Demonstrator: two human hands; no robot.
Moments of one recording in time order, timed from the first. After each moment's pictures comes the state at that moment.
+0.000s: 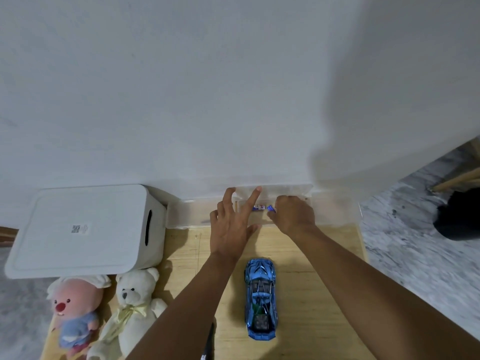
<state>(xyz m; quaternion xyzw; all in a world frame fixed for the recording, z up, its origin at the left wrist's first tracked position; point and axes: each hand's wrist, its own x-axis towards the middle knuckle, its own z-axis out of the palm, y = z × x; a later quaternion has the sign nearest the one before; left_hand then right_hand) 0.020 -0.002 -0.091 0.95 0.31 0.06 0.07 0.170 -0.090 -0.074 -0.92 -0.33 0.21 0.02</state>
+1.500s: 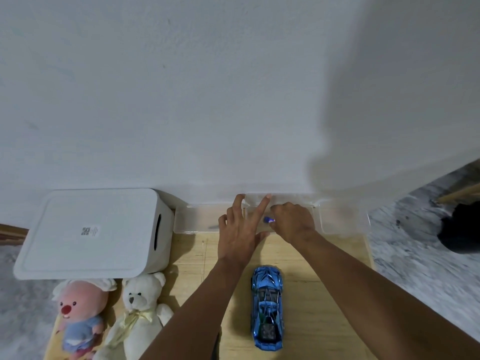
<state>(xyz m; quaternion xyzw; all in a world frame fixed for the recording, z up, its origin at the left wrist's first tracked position) 0.019 0.001 -0.093 0.95 0.29 0.07 0.06 0.161 -0.075 -0.072 -0.87 -0.47 0.15 -0.07</state>
